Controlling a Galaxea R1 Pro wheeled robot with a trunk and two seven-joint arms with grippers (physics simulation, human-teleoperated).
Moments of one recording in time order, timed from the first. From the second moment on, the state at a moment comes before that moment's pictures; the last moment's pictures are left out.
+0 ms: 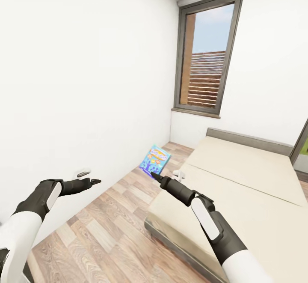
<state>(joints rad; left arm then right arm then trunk) -0.85 0.27 0.17 -0.57 0.15 0.67 -0.53 -0.56 0.05 0.26 -1.08 -0.80 0.38 0.37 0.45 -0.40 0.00</state>
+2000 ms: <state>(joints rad) -0.85 0.27 0.17 -0.57 0.15 0.67 -0.53 -0.56 0.06 0.27 -1.07 -0.79 0.38 0.34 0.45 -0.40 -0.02</state>
